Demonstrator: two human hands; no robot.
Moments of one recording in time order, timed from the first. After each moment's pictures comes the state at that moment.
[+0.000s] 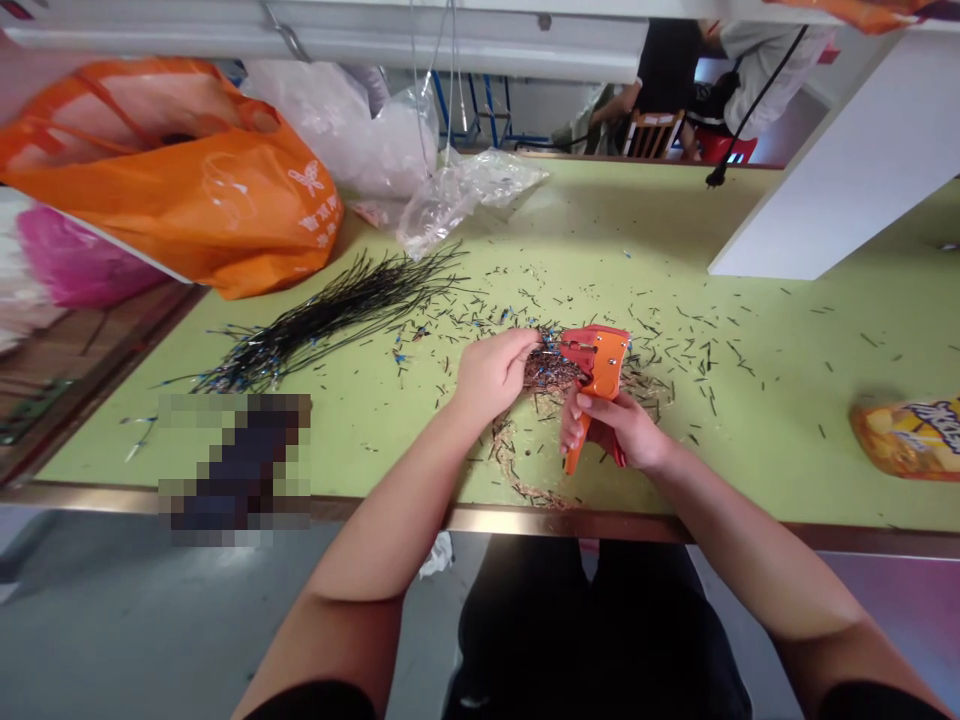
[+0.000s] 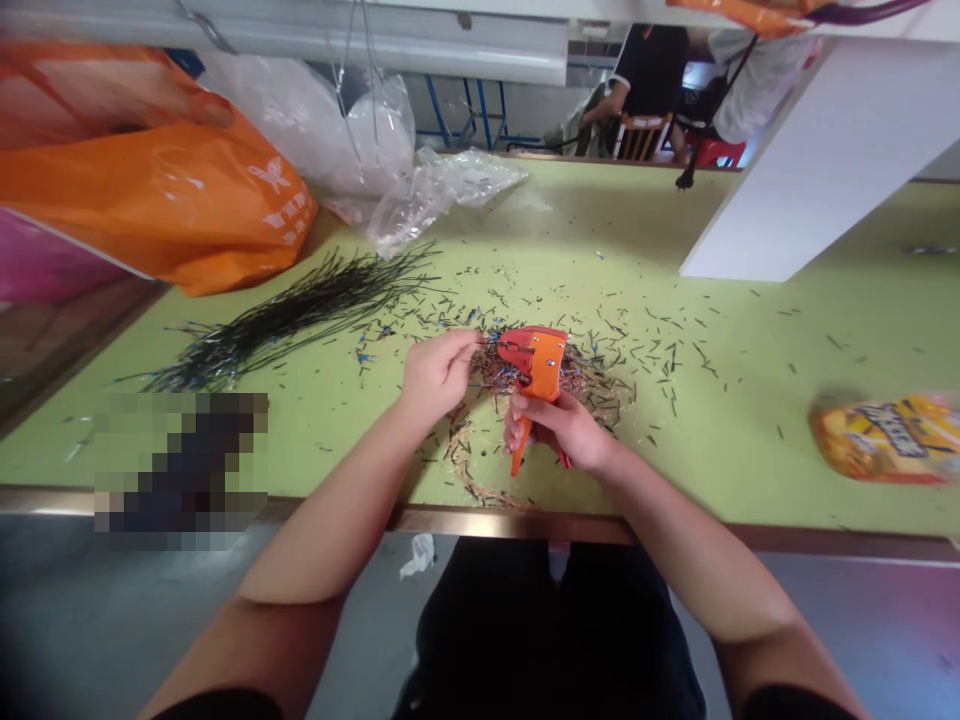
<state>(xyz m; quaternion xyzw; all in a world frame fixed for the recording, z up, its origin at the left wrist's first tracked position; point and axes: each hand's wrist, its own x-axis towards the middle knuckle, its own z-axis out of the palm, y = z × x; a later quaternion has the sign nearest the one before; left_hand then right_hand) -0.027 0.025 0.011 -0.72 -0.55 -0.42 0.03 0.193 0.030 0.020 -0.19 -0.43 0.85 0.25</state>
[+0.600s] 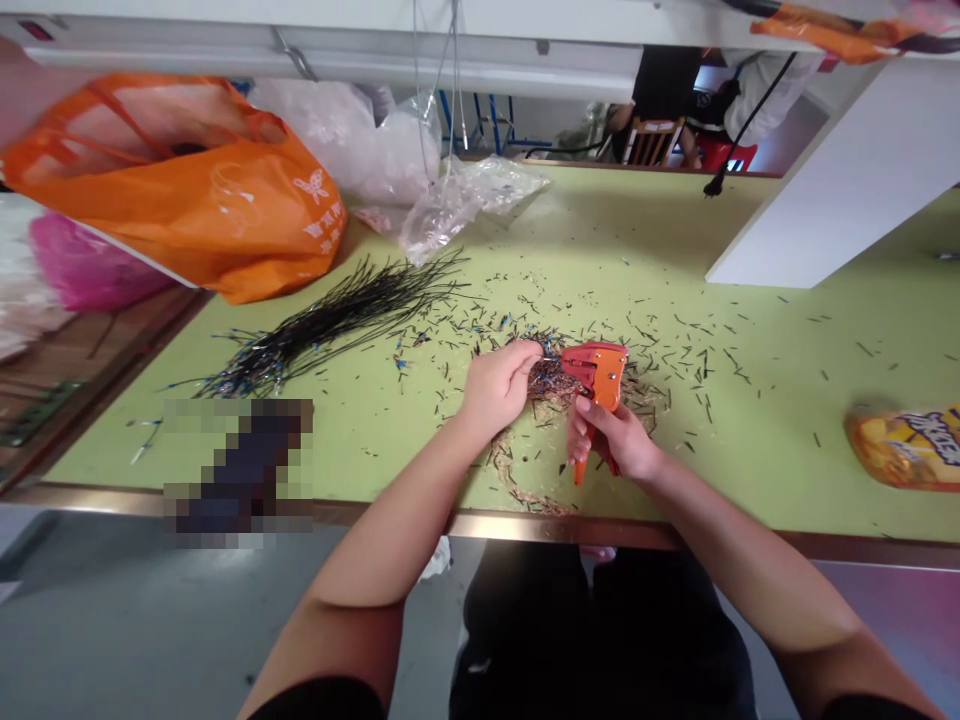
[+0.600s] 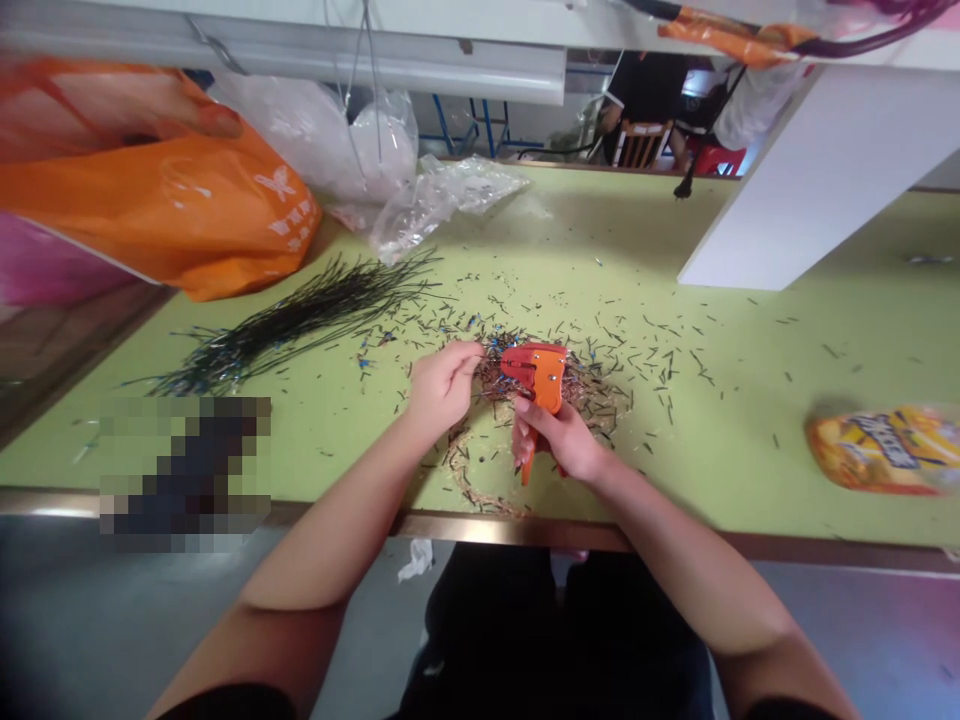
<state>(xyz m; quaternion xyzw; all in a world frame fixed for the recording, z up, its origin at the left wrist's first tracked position) -0.015 0.019 0.012 -0.69 -0.57 -0.45 -0.03 0.193 0.027 0.011 -0.24 -0.45 0.82 0.27</state>
